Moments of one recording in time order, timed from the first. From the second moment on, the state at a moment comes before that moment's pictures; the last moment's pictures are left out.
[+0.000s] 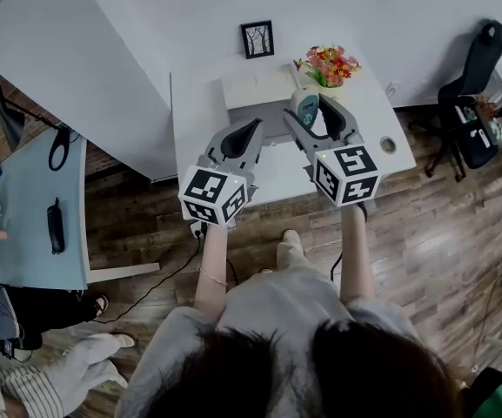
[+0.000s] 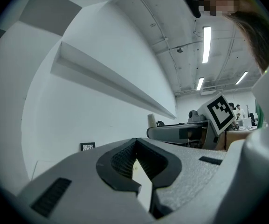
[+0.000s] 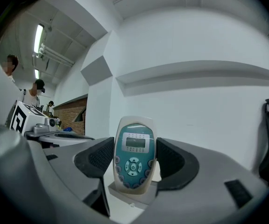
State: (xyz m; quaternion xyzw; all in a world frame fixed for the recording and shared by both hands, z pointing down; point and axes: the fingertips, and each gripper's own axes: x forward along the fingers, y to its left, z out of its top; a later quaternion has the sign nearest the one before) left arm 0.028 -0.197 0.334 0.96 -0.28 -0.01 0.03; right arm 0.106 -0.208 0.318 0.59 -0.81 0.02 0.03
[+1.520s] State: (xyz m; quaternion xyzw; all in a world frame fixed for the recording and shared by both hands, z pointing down) left arm 0.044 -0.314 0.442 0.92 -0.37 0.06 0.14; right arm 0.107 -0.348 0.451 0.40 -0.89 0.06 0.22
